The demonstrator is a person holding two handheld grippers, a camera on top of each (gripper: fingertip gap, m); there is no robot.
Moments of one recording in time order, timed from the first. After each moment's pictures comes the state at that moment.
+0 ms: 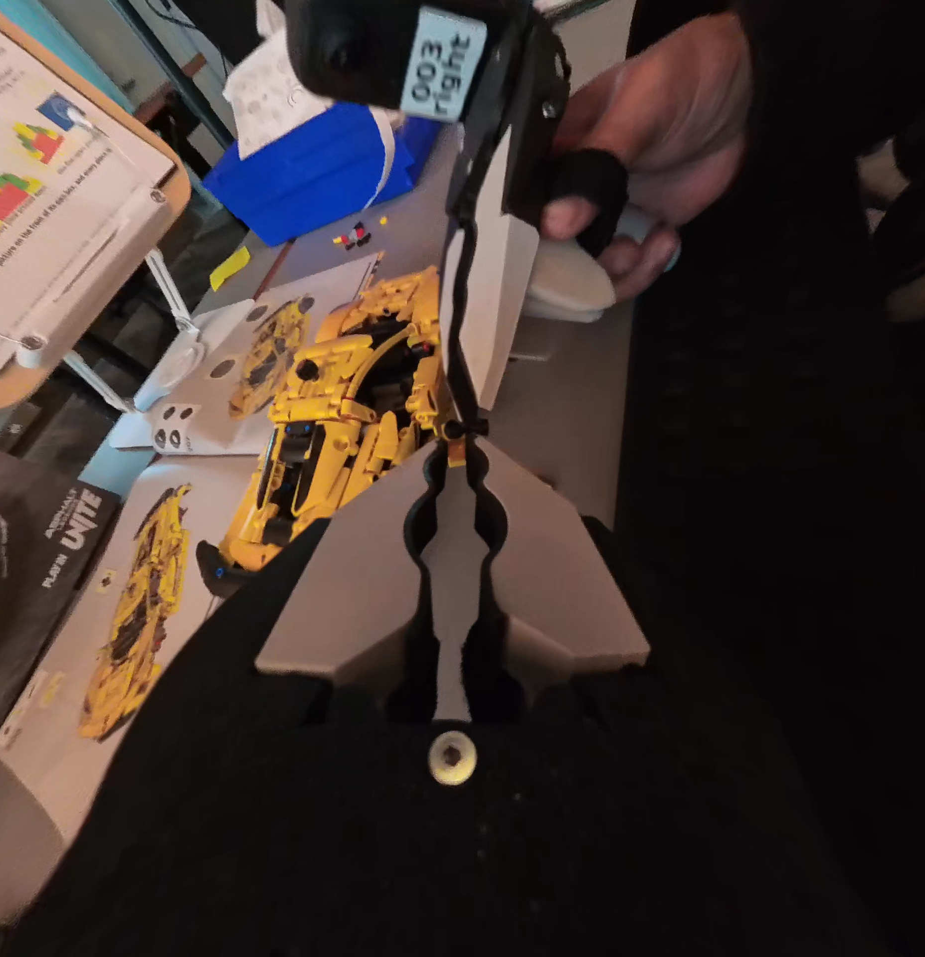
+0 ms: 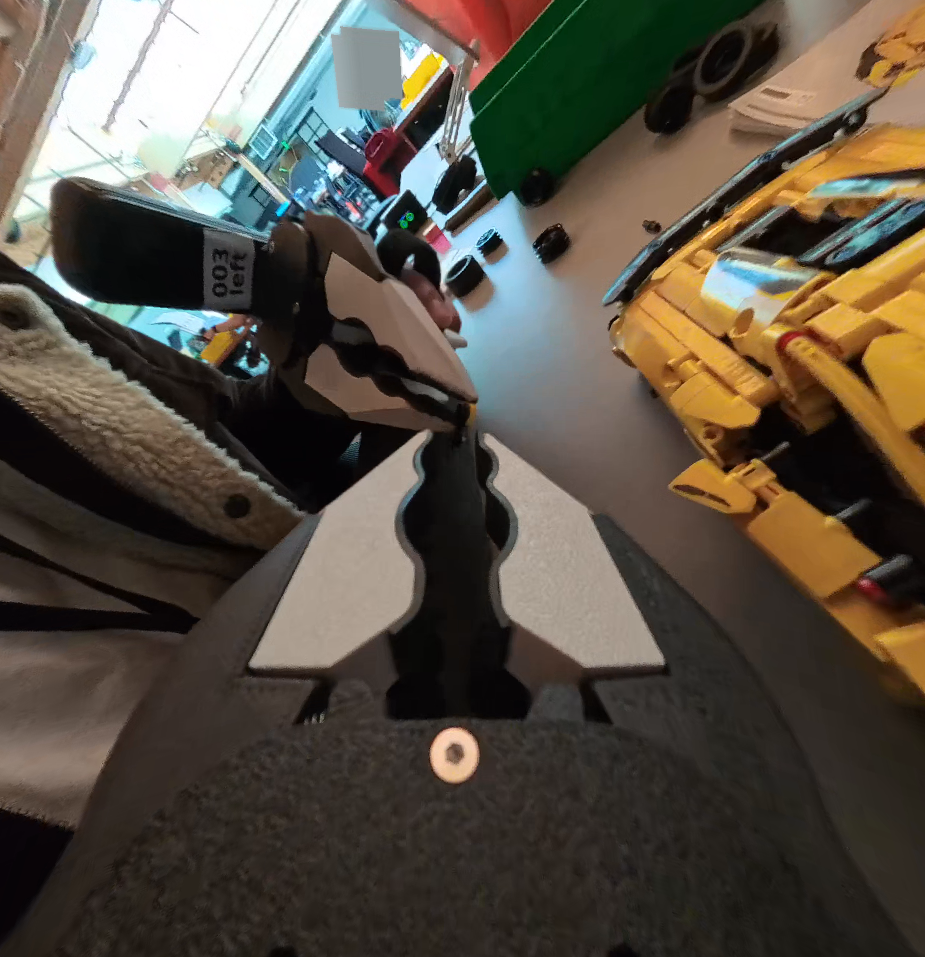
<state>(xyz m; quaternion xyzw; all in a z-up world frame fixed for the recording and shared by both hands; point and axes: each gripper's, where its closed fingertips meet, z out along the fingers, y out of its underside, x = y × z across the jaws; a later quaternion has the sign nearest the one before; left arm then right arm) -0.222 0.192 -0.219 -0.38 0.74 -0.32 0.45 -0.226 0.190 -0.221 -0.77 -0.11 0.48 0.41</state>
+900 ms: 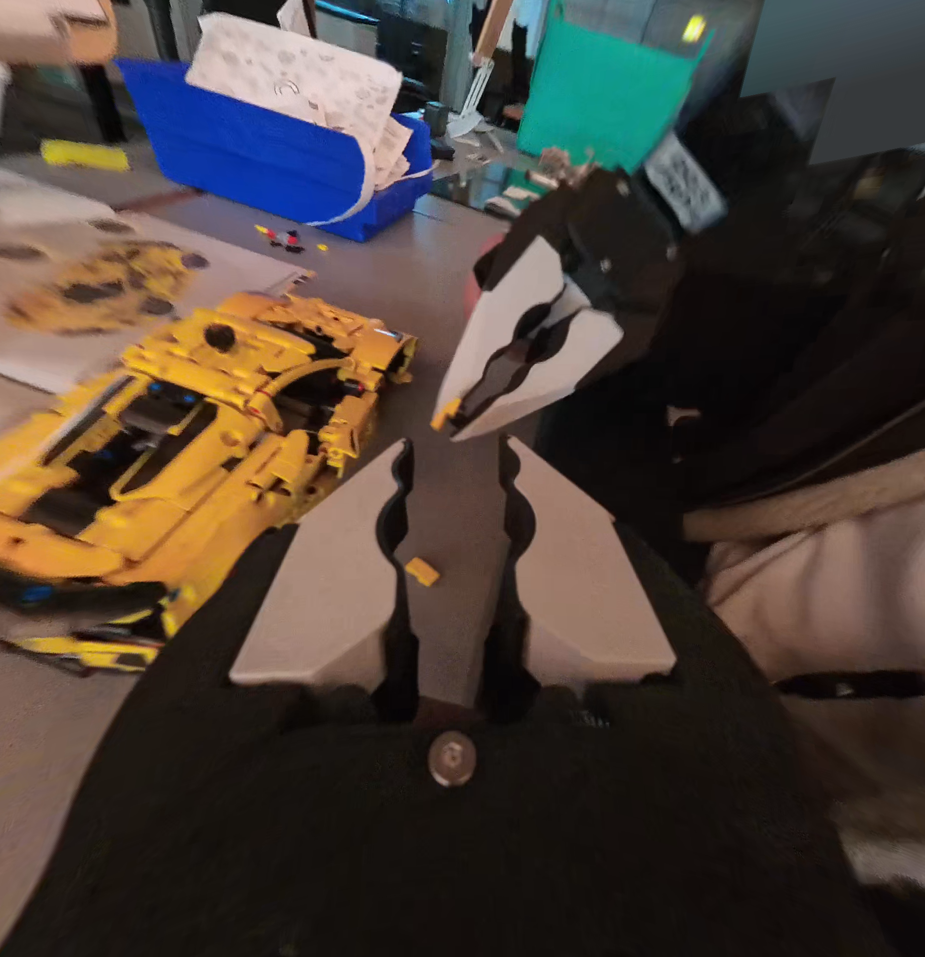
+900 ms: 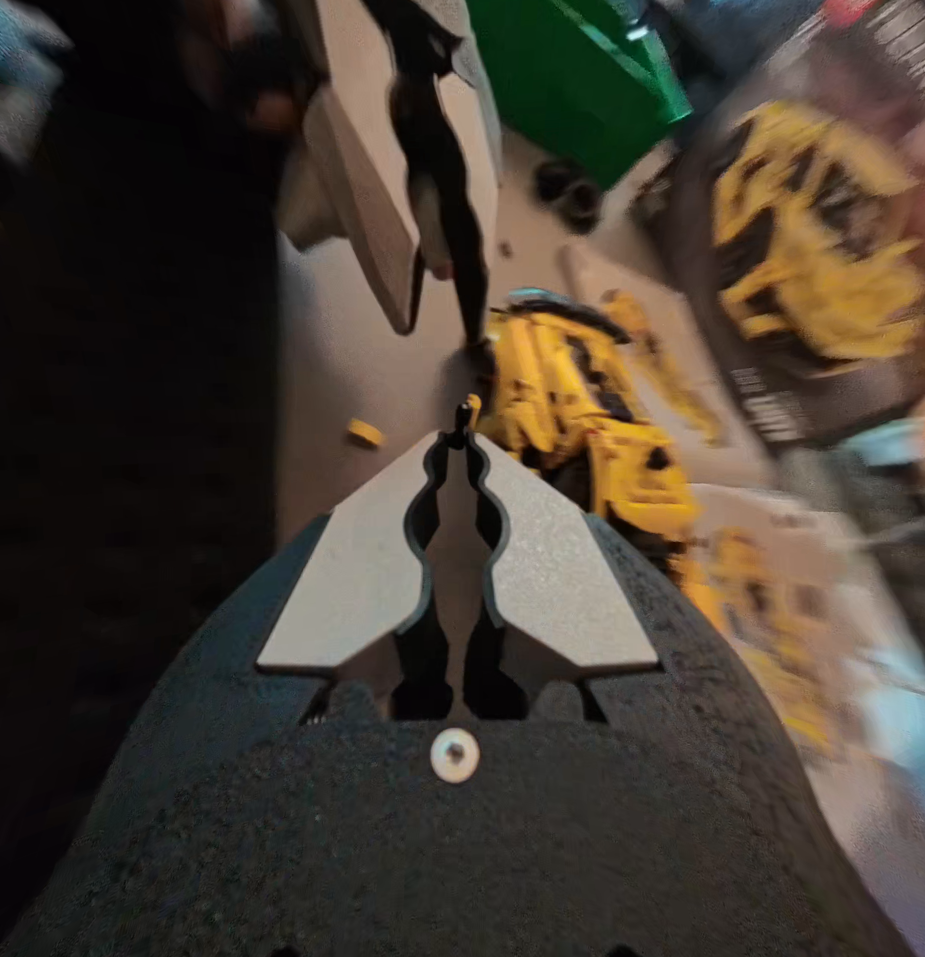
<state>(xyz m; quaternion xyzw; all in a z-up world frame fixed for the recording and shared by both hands) -0.202 0.176 -0.209 -0.52 0.59 -0.55 0.27 -0.179 0.179 -0.232 -0.73 -0.44 -0.02 0.53</state>
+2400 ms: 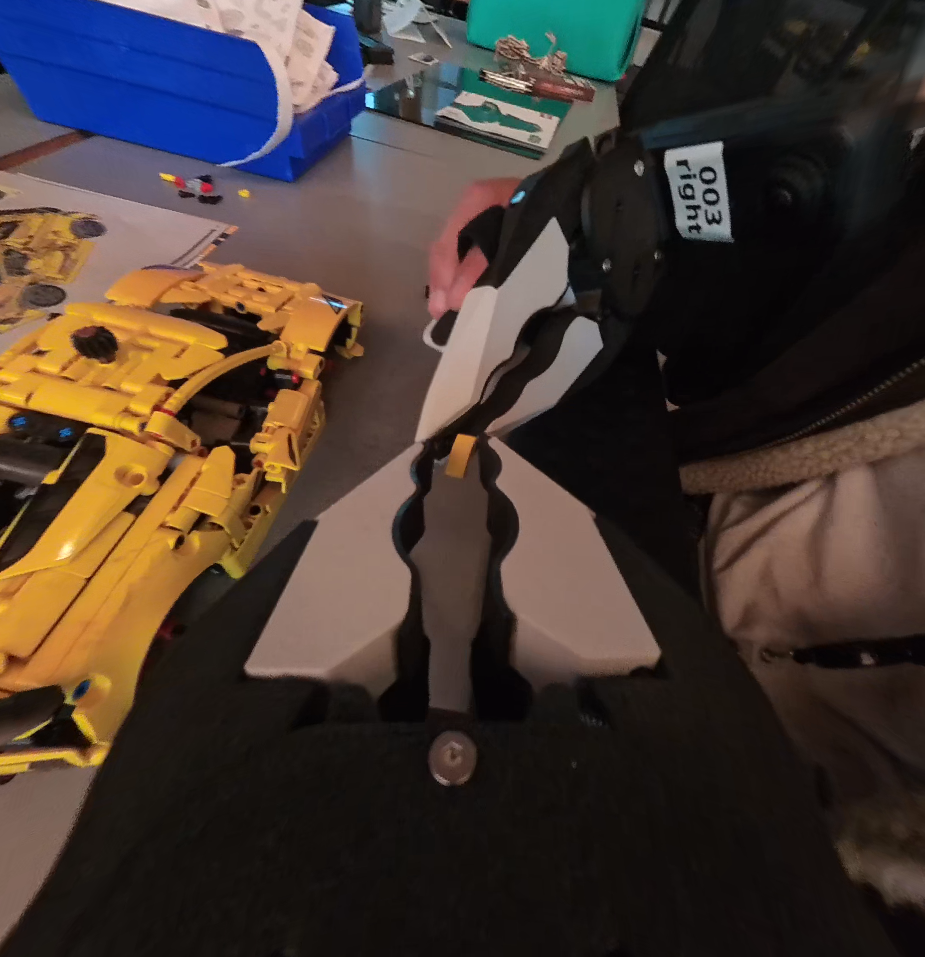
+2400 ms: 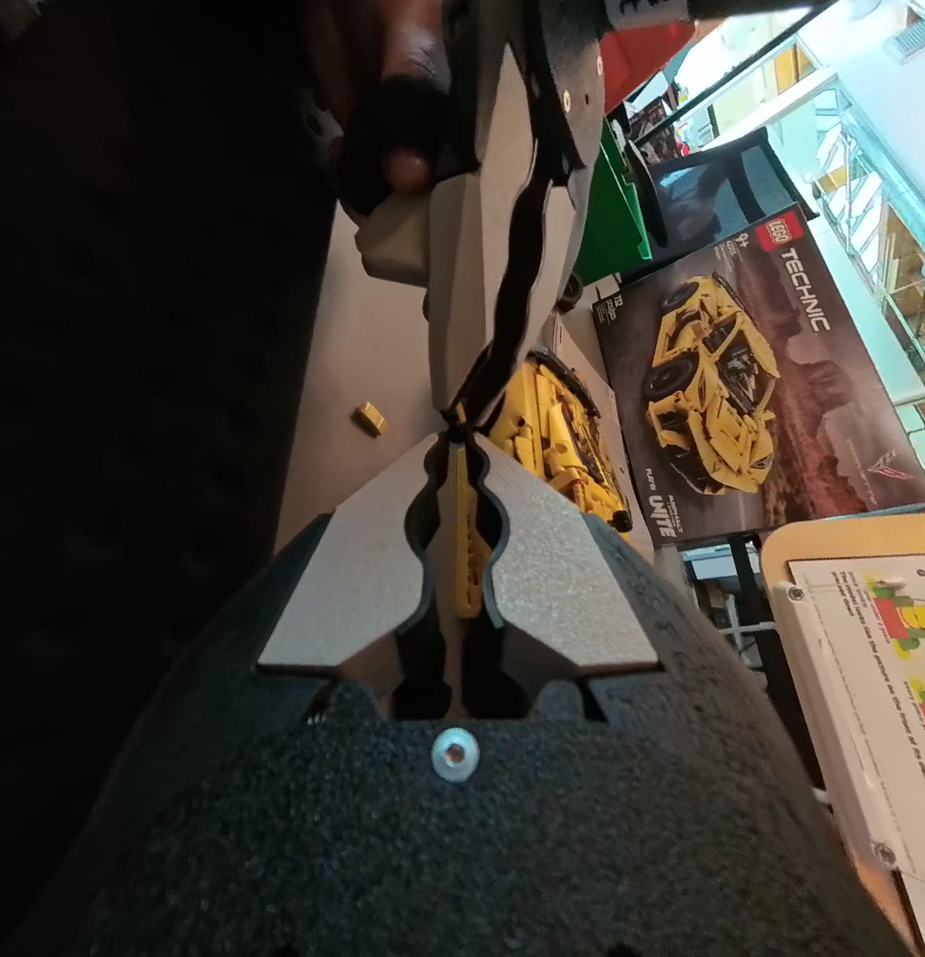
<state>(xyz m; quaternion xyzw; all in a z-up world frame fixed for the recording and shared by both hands) -0.191 0.146 -0.228 -0.48 0.67 -0.51 0.25 -0.193 0.167 -0.238 -0.61 -0.55 -0.12 0.56</state>
